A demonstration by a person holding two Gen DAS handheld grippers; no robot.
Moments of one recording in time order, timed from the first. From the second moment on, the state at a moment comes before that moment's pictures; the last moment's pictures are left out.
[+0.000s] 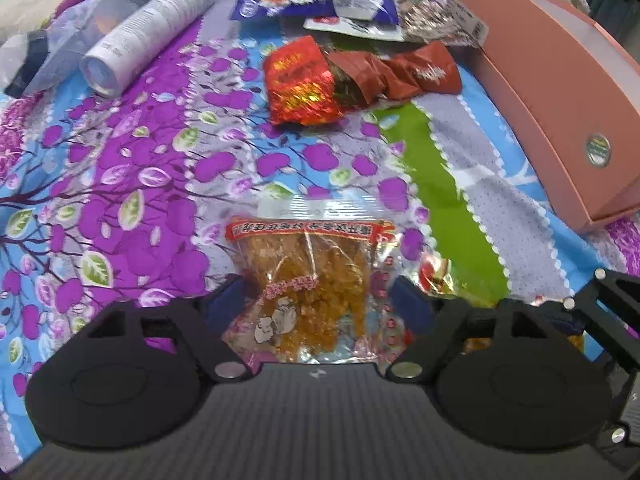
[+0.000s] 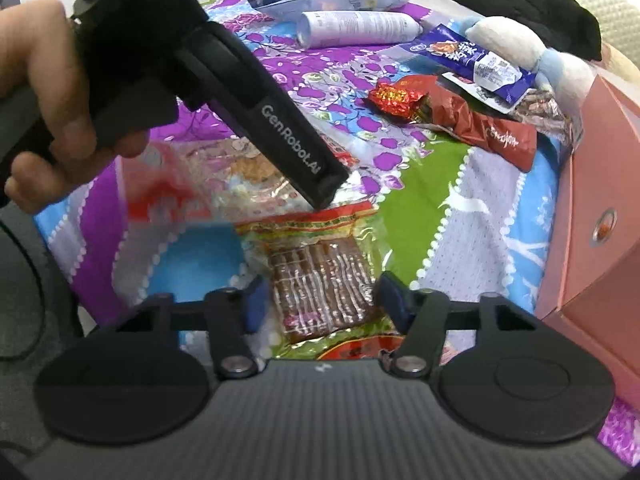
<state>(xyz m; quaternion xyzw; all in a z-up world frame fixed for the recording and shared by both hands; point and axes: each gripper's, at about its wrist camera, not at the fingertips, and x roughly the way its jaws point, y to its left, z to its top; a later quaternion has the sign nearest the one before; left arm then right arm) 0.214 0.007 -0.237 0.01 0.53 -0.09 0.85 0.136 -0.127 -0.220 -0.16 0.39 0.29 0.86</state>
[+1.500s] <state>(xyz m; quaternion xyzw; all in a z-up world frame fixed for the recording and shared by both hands) 0.148 0.020 -0.206 -0.05 0.47 -0.07 0.88 0.119 -0.171 -0.223 -0.06 0.36 0.15 0.92</state>
